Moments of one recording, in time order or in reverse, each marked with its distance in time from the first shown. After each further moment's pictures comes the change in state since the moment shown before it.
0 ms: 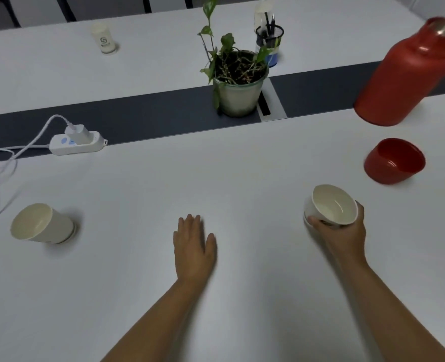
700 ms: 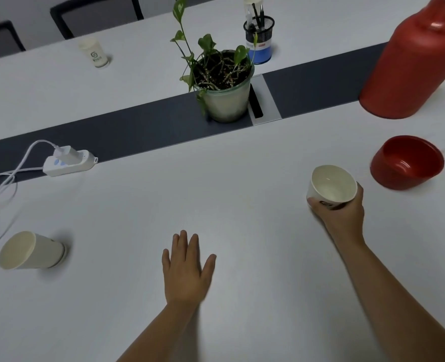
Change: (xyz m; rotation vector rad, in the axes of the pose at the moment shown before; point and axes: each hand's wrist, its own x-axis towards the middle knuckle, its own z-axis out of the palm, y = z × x) left_hand 0.009 0.012 0.021 0.433 -0.091 -0.044; right_hand 0.088 0.021 0.009 0.014 0.003 -0.018
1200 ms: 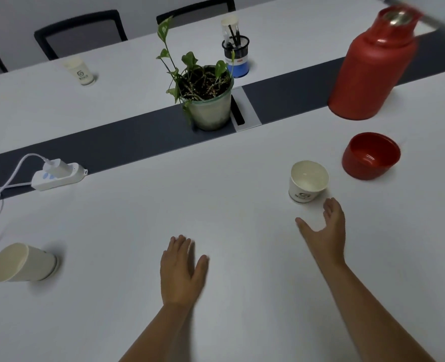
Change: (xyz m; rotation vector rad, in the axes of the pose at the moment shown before) left_hand -0.005 -0.006 0.002 -0.253 0.140 0.118; right_hand -0.044 0.031 -0.005 -0.055 0.030 -0.011
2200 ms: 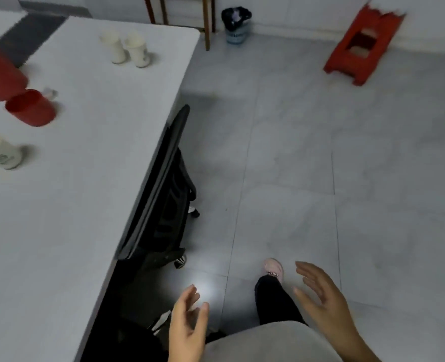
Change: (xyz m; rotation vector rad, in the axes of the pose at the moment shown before) left_hand -0.428 0.004 -0.033 -0.564 -0.947 0.275; right_hand -0.623 0.076 -0.241 0.194 0.626 0.379
